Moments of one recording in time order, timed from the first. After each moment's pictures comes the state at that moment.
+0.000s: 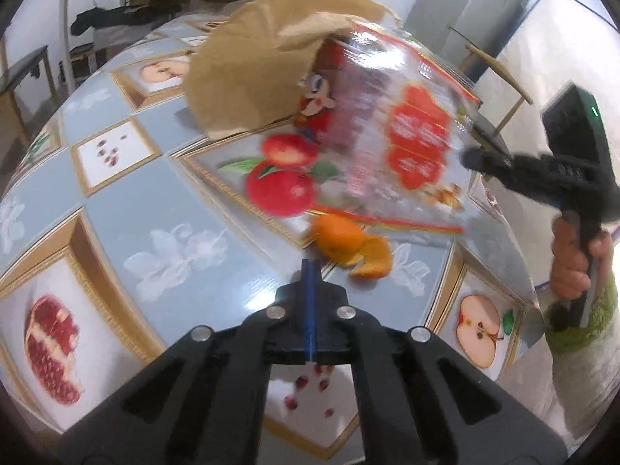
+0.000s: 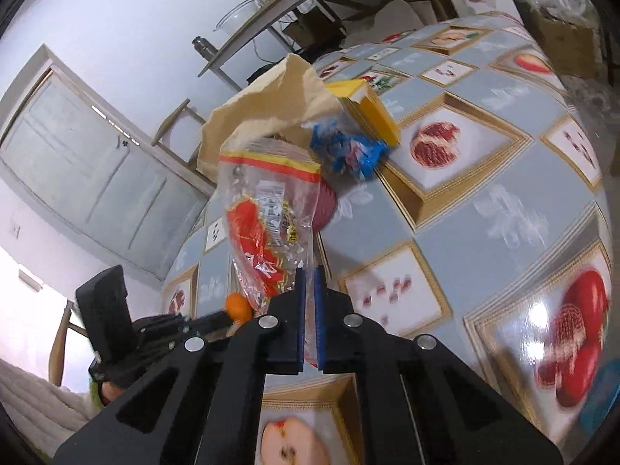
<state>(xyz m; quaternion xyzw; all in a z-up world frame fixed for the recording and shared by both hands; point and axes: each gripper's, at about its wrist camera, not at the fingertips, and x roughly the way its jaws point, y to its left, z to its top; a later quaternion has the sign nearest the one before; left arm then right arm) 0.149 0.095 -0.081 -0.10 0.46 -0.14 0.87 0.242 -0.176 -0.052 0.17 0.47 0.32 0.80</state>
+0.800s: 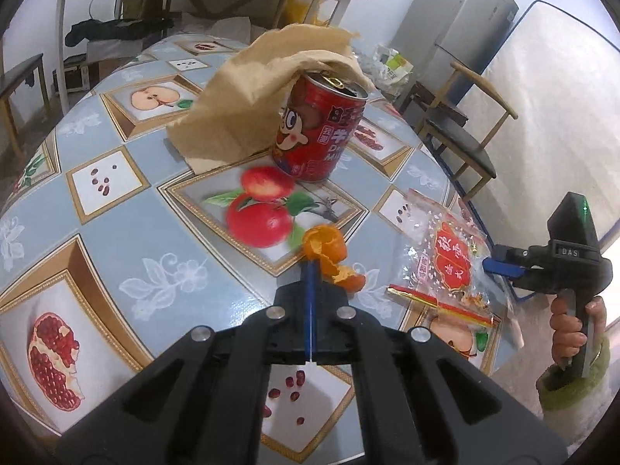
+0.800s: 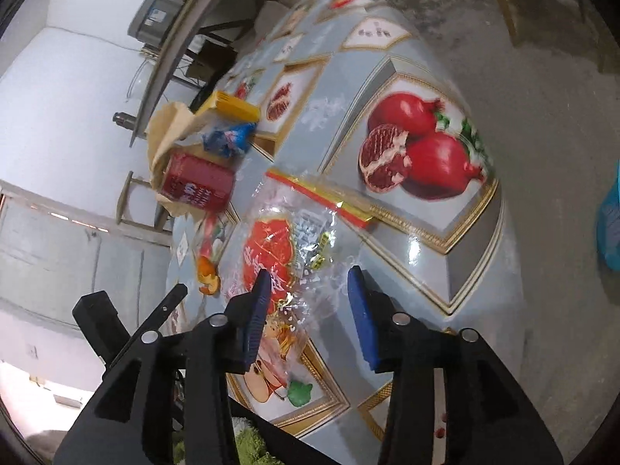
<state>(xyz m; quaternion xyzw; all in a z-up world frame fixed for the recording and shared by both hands) 0.148 0.087 -0.056 -0.12 0.42 -0.16 0.88 0.180 -0.268 -0.095 0.33 0.52 0.18 0.76</state>
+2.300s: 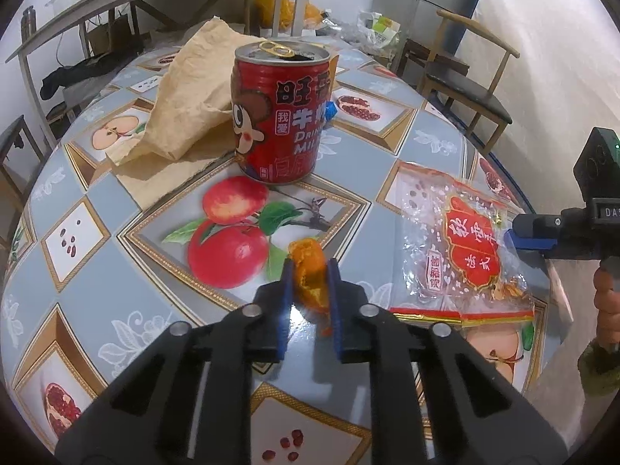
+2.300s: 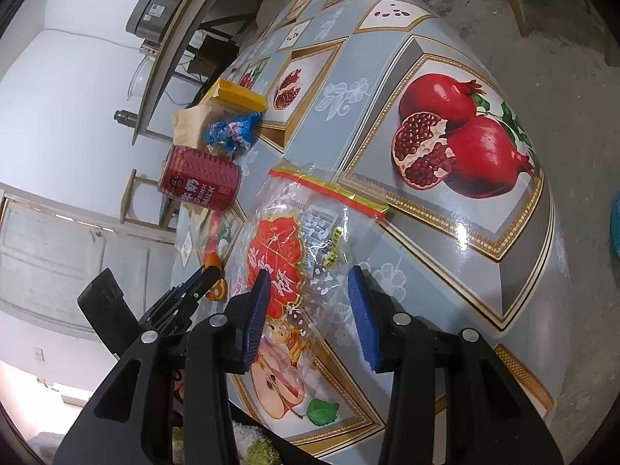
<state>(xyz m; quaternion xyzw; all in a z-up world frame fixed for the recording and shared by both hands) 0.183 0.040 -0.071 0.00 0.44 -0.16 0.88 0.193 -0.254 -0.103 0.33 0.53 0.19 0.76</state>
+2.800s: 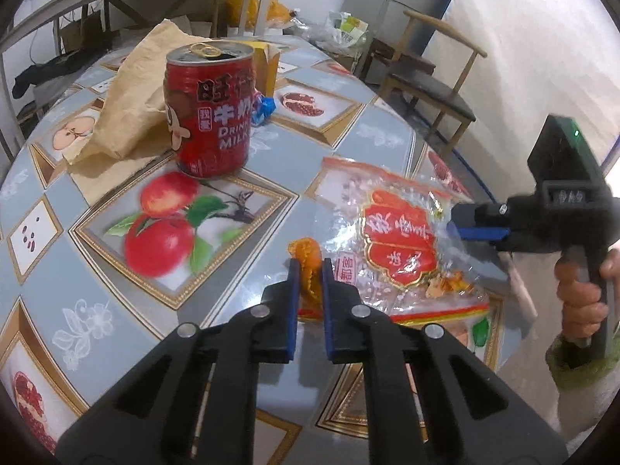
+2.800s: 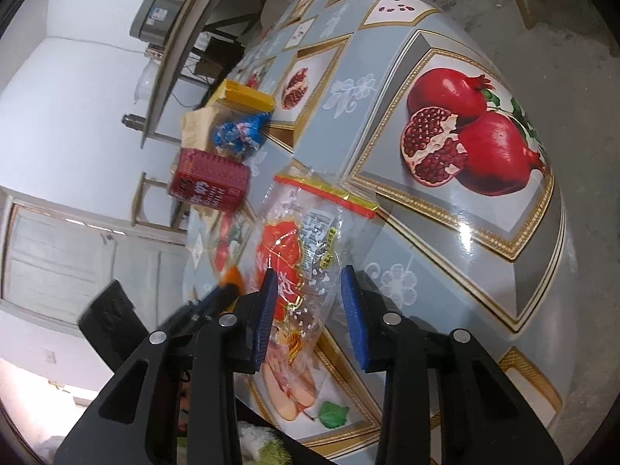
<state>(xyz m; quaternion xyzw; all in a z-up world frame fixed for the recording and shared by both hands) 0.168 0.010 -0.069 -0.01 0.44 -0.22 0.87 0.193 -0.254 -0.104 0.36 0.52 0.21 0.75</state>
